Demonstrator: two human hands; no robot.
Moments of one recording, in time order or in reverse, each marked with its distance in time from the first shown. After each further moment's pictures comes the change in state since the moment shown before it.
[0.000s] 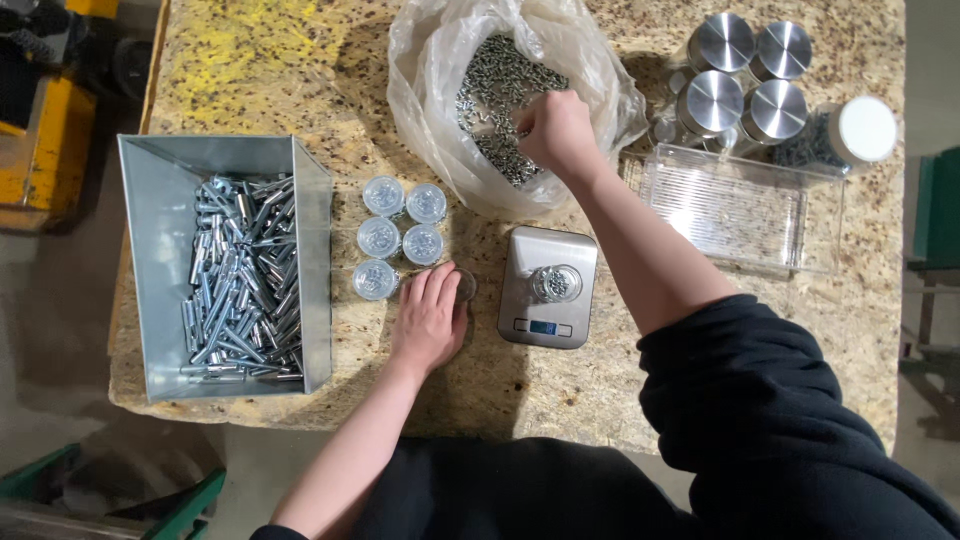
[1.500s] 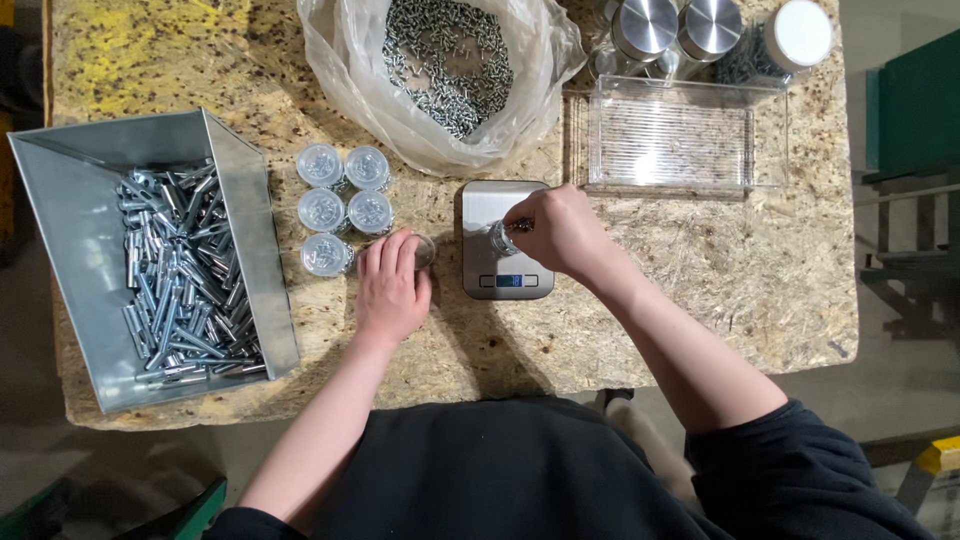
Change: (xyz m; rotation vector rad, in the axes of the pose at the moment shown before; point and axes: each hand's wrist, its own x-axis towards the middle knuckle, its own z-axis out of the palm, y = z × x) left_hand 0.002 0.005 -0.002 0.011 0.147 0.034; right_hand -0.207 -0.030 -0.036 0.071 -0.225 0.157
